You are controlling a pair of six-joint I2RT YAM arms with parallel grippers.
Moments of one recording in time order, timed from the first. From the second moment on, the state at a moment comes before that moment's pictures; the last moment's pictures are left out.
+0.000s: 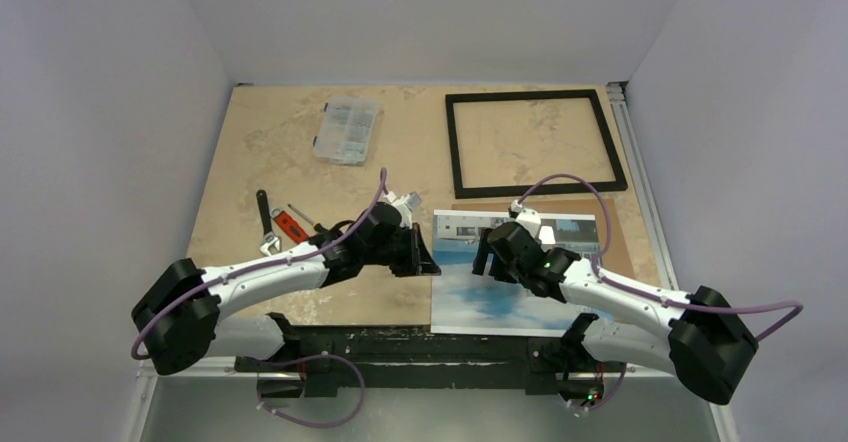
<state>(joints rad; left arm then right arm) -0.90 1.28 0.66 -0.04 0.27 -0.98 0.81 1.09 0.48 -0.36 0.33 0.91</state>
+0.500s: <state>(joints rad) -0.88 1.27 0.50 0.05 0.28 -1.02 0.81 1.03 0.46 -0.40 0.32 0.92</state>
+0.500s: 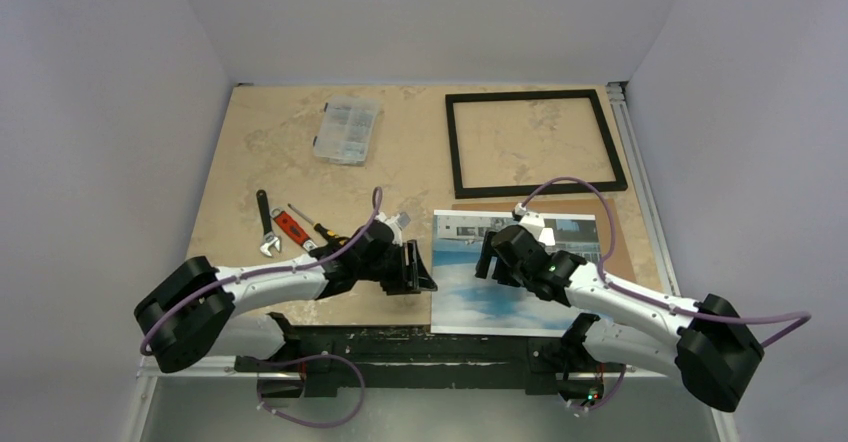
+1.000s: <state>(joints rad) -0.95 1.47 0.44 0.33 0.34 -1.15 0.81 1.05 0.47 -0.39 0.32 0.92</state>
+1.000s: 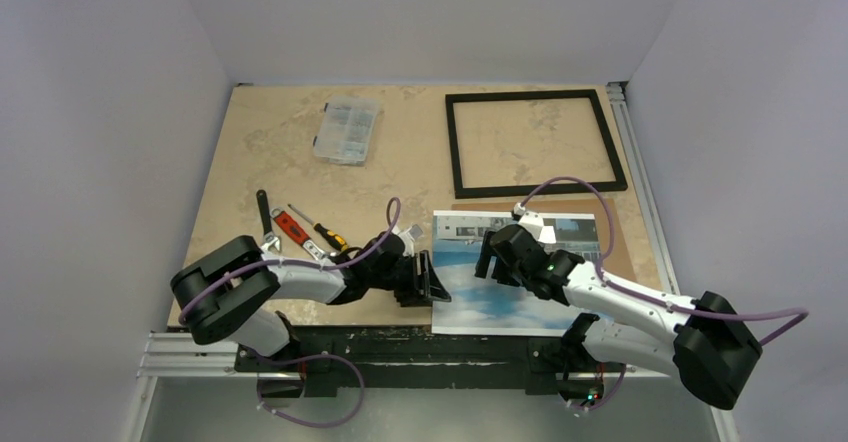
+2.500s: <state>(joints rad) -0.91 1.53 0.47 0.47 0.37 -1.23 0.81 1.04 0.48 -0.41 0.32 0.92</state>
